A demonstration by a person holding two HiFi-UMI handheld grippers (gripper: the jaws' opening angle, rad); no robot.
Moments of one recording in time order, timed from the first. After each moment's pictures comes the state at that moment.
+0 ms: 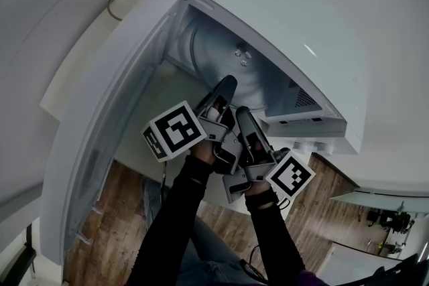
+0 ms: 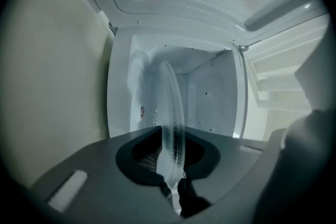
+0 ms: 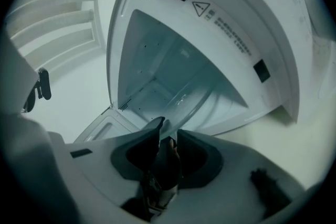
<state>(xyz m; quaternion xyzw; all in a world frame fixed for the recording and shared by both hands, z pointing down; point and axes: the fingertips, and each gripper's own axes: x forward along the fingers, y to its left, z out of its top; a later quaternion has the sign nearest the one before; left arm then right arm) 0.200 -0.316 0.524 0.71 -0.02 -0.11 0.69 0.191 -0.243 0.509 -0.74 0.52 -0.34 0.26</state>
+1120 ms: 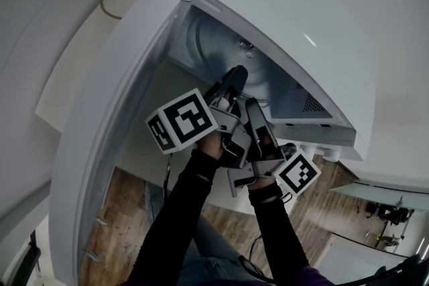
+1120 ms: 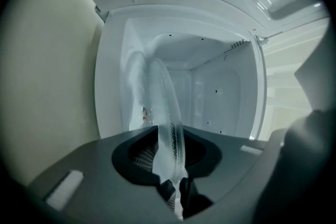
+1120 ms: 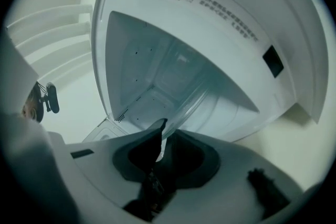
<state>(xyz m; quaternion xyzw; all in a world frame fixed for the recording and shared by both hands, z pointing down) 0.228 -0.328 0.530 0.72 -0.02 -0.07 0.69 0.216 -0.253 0.513 -0.74 0.50 -0.33 0.31</state>
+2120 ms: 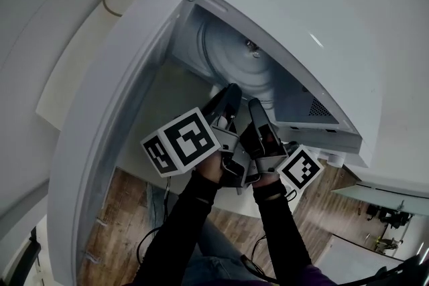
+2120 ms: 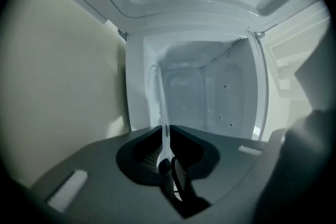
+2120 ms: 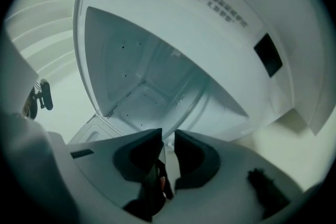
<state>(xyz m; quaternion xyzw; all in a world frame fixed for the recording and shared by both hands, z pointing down) 0.198 -0.314 0.552 0.72 -0.09 -0.01 0.69 0.228 -0.253 0.535 -0.74 0.49 -0.35 0.28</state>
